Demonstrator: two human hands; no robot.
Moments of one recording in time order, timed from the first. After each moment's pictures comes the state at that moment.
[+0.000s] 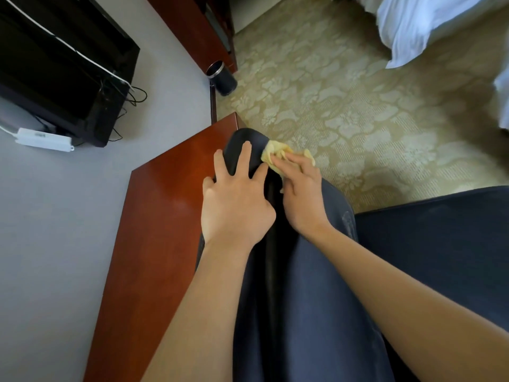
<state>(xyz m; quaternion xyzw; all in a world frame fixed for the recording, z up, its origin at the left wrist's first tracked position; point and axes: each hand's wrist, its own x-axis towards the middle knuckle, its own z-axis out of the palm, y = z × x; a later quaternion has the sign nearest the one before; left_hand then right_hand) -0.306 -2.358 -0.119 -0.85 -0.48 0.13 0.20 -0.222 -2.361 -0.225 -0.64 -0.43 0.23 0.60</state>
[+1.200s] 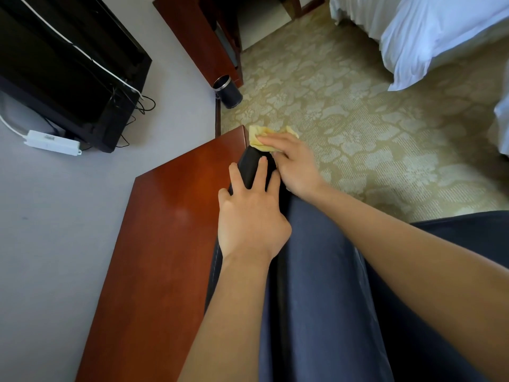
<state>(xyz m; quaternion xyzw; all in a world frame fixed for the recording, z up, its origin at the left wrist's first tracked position) -0.304 -2.355 -0.123 -0.84 -0.48 0.12 0.21 -0.195 -2.292 -0.187 -0.55 -0.49 0.30 0.61</state>
